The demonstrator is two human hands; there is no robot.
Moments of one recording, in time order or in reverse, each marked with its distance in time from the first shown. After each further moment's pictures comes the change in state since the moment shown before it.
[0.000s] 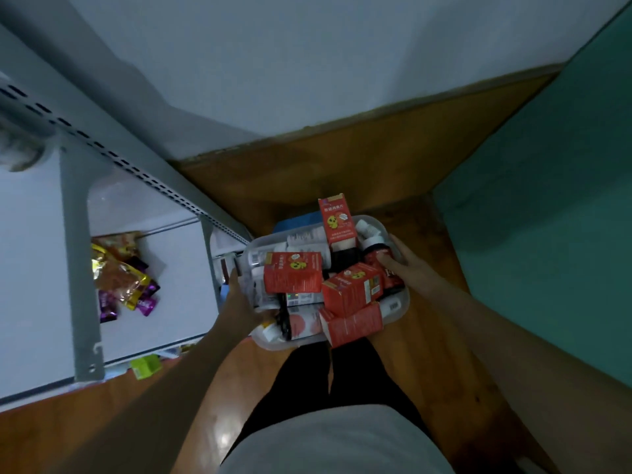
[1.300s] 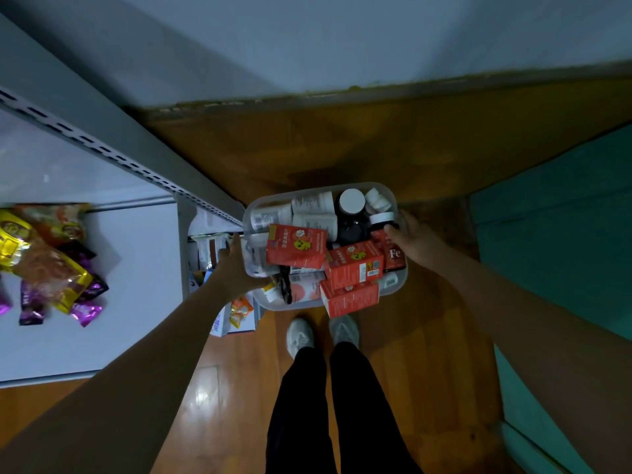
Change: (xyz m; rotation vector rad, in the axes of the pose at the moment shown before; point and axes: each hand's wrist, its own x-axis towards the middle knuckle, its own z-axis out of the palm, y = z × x) left_hand 0.177 -0.092 0.009 0.311 0.057 -0.239; right_hand 0.216 0.016 -0.008 -0.468 -0.036 0.055
